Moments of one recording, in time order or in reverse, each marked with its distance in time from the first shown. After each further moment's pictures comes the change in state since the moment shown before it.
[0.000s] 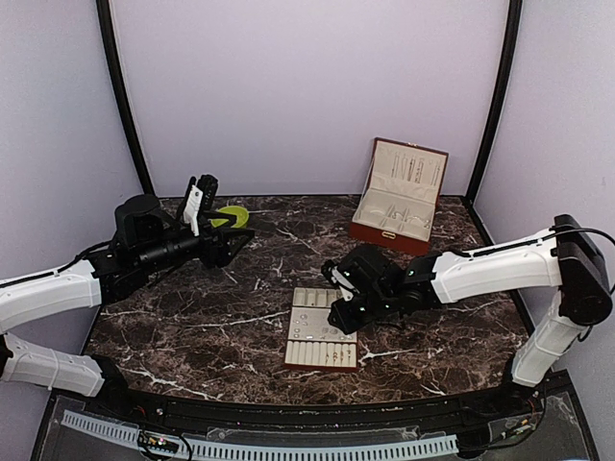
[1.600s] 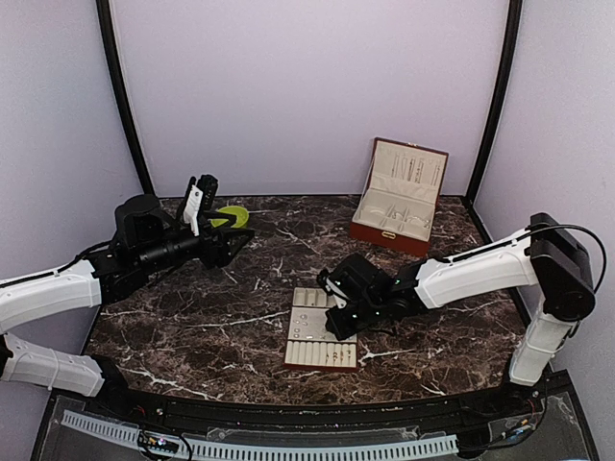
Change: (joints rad) left arm 0.000 0.000 0.000 0.000 -0.003 0.000; right arm 0.000 0.103 -0.002 0.071 -0.024 0.017
